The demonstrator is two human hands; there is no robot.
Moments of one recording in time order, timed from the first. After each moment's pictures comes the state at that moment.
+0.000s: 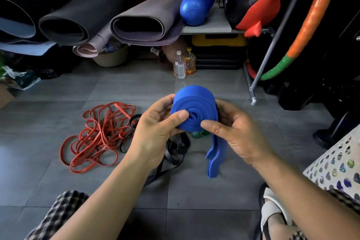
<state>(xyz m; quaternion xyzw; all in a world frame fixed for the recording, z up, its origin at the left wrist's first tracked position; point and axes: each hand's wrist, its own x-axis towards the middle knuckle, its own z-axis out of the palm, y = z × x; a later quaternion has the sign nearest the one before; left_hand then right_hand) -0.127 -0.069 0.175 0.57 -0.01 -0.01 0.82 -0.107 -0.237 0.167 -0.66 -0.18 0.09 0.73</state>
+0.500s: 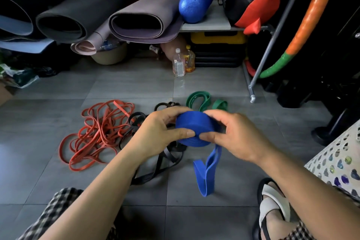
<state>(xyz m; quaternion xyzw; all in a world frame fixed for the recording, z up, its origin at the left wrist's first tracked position) -0.123 -0.057 0.167 0.78 -0.09 -0.06 0.62 -0.107 -0.247 0.166 -0.87 -0.22 0.06 0.44</state>
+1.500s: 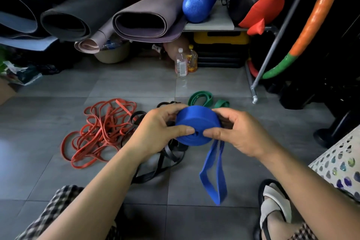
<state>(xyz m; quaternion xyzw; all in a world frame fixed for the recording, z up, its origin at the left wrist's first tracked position) -0.126 -0.053 0.170 0.79 -0.07 -0.04 0.61 -0.105 -0.246 0.161 -0.78 -0.20 0.10 0.58</state>
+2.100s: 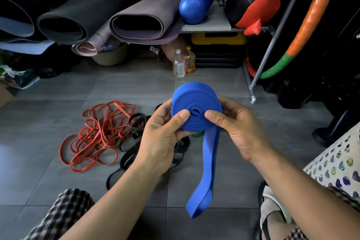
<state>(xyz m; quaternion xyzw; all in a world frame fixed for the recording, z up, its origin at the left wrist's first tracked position) -0.131 -0.083 0.163 0.51 0.04 -0.01 0.86 -0.102 -0.236 0.166 -0.62 -0.13 0.08 0.77</state>
